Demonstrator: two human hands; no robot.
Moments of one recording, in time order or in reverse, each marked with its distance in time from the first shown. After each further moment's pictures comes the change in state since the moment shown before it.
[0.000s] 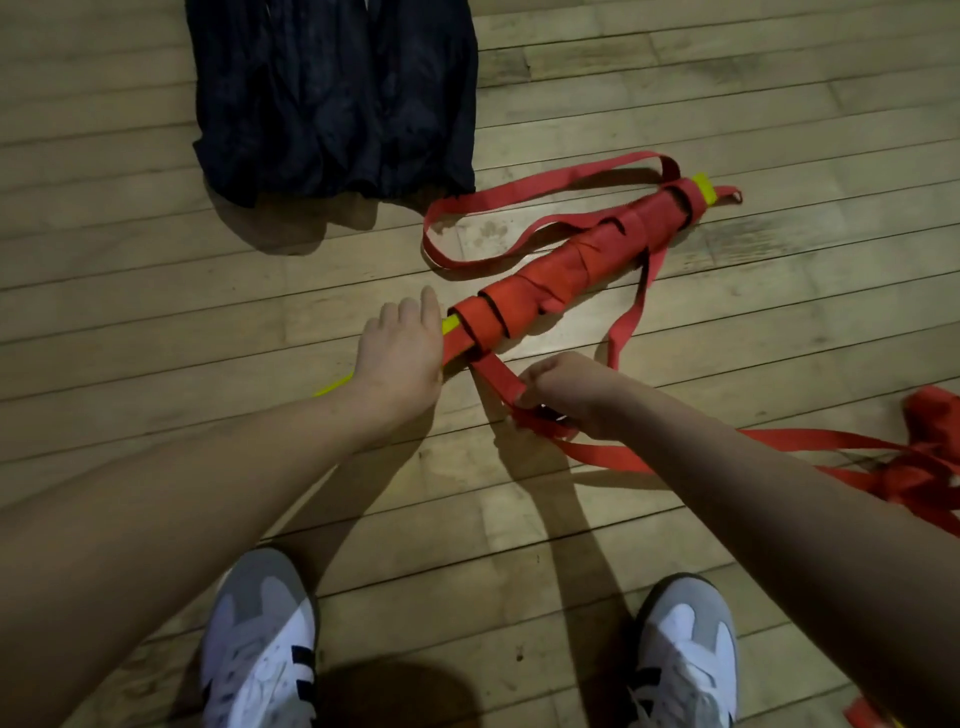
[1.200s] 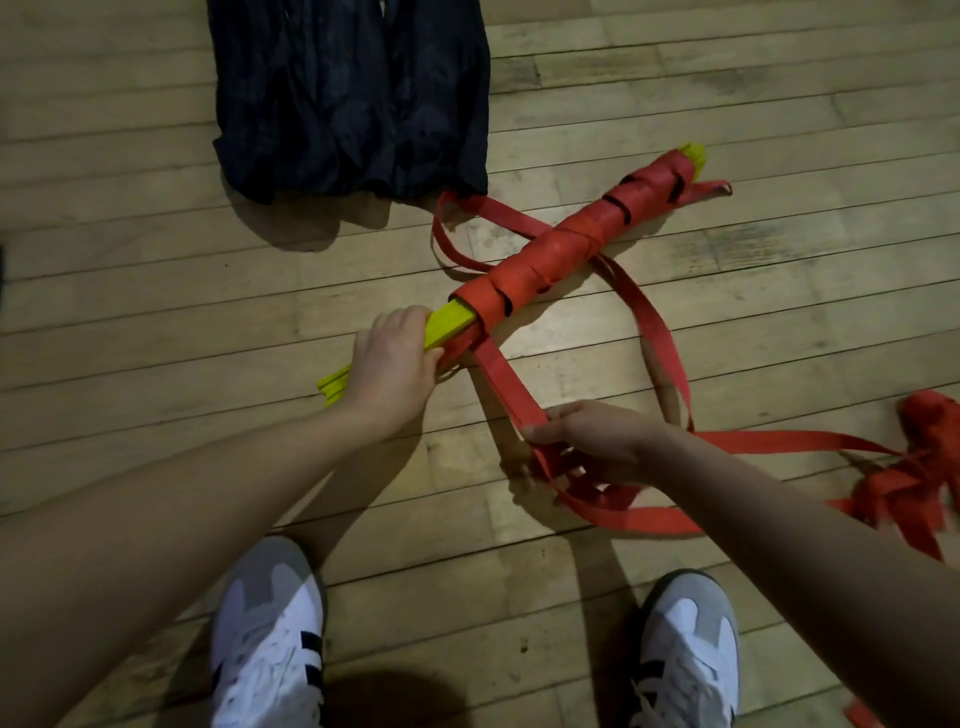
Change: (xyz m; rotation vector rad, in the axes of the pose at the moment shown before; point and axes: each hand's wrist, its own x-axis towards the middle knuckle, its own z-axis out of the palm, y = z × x) left_hand -0.024 -0.014 0.003 -0.502 0.142 -0.099; right_hand -0.013 0.040 0.006 0.079 -0.241 0.075
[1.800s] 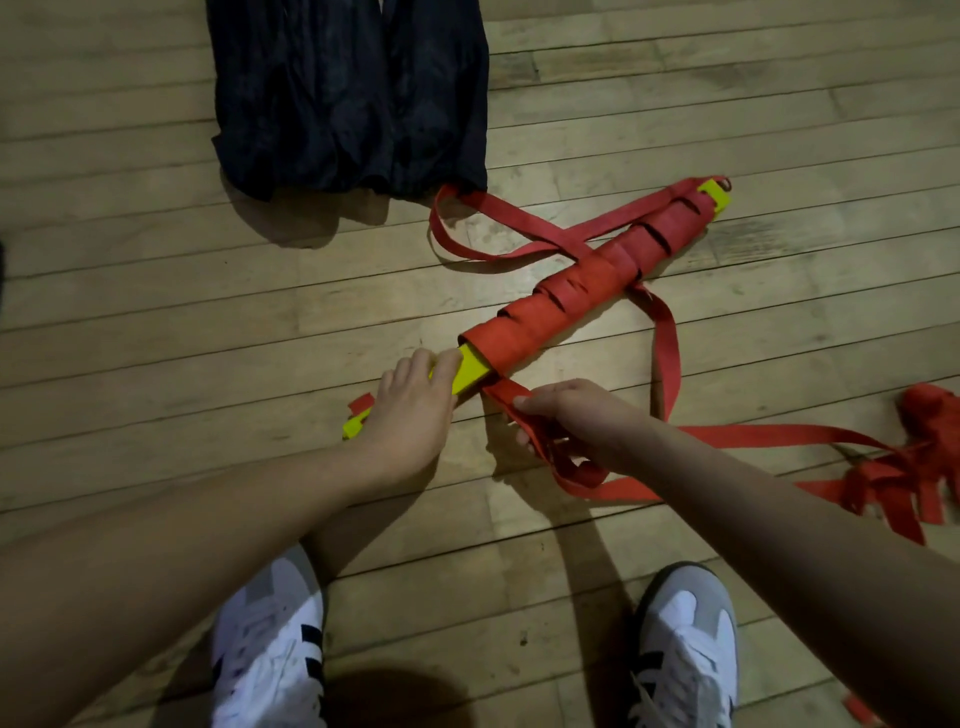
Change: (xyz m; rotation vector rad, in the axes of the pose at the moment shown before) left_hand -0.036 0.003 0.027 0.154 -0.176 0.166; right_hand 0.002 -0.006 0.008 0.131 0.152 -0.149
